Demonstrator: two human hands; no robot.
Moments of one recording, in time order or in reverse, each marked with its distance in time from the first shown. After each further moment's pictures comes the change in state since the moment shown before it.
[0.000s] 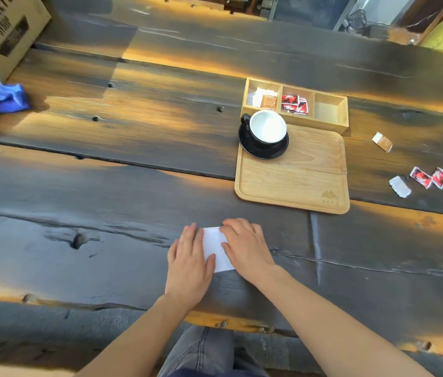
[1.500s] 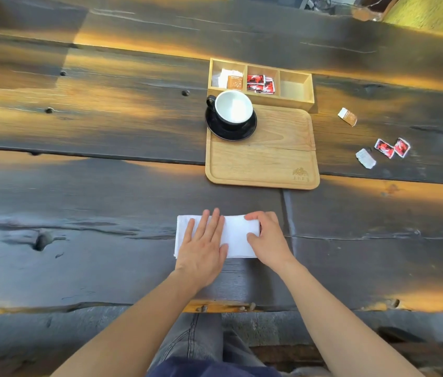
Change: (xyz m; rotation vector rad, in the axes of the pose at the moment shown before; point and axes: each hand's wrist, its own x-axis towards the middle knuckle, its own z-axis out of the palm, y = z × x) left_hand 0.017 0.057 0.031 0.309 -0.237 0.331; right_hand -0.068 0.058 -0.025 0.739 0.074 0.639
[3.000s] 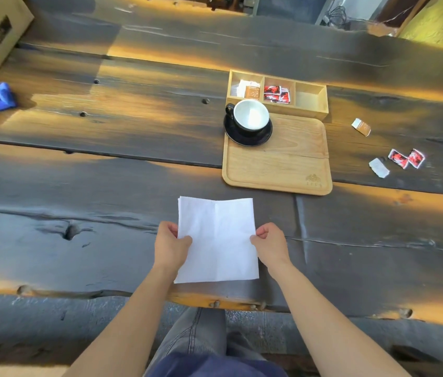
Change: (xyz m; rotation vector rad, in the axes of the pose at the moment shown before) left_hand -0.039 -0.064 -0.041 -1.276 0.218 -0.834; right_hand 0.000 0.003 0.037 0.145 0.103 0.251
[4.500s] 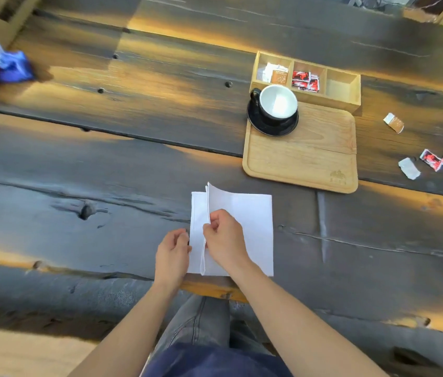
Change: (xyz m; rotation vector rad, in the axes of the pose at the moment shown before) left_hand -0.023 -0.040 -0.019 -0.099 0.071 -0.041; right_hand -0.068 -0.079 0.092 -0.076 -0.238 -0.286
